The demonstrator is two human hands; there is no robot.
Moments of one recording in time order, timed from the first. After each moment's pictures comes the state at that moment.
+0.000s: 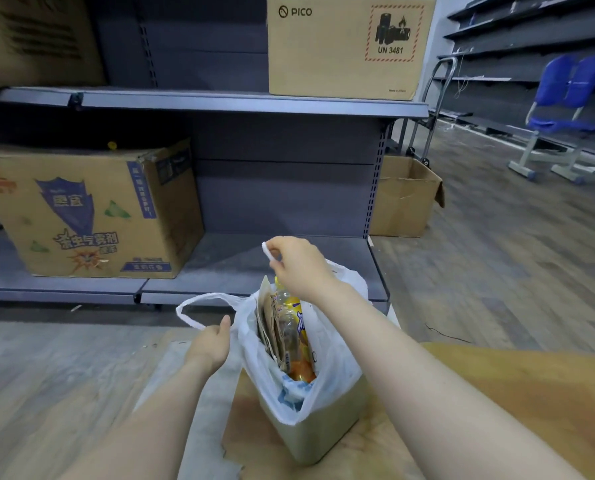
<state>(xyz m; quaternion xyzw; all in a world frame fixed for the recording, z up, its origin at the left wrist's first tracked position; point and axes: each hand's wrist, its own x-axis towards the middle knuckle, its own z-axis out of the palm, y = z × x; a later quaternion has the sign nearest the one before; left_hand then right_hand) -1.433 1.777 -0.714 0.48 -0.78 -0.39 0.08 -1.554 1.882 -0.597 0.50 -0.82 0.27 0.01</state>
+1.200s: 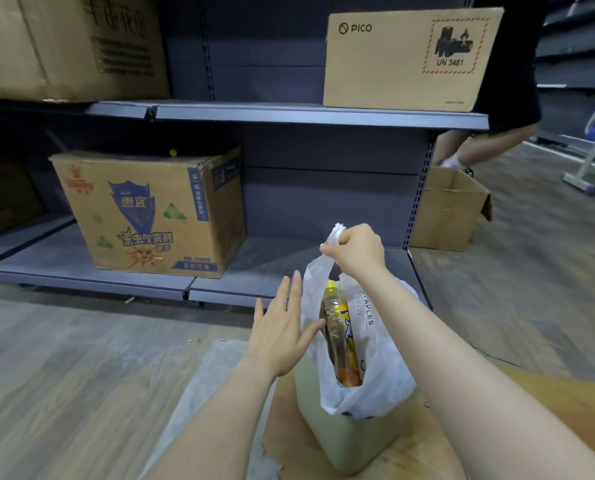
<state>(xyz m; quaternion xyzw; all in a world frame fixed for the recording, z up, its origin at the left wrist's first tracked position) -1.425 1.803 -0.677 0.27 -0.95 -0.10 0.12 -1.557 1.866 -0.573 0.32 -0.85 0.41 -0.03</state>
